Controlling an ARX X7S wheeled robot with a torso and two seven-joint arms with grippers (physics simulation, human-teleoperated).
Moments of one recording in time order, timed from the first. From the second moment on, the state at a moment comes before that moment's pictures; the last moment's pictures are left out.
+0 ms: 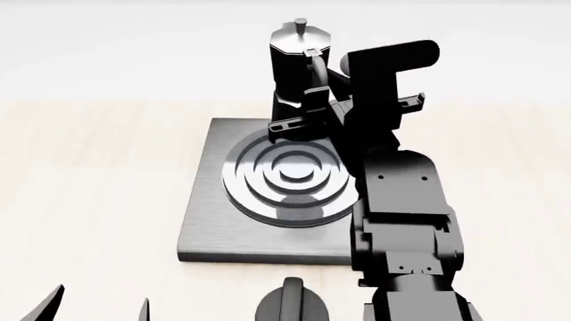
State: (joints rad) left arm -0.02 -0.36 0.41 0.10 -0.21 0.15 -0.33; right arm 1.27 0.01 -0.06 1.31 0.08 -0.11 -0.33
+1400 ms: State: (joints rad) left arm -0.01 -0.37 0.42 0.11 -0.22 0.15 -0.35; right arm 1.18 0.00 0.00 1.31 0.05 -0.09 -0.33
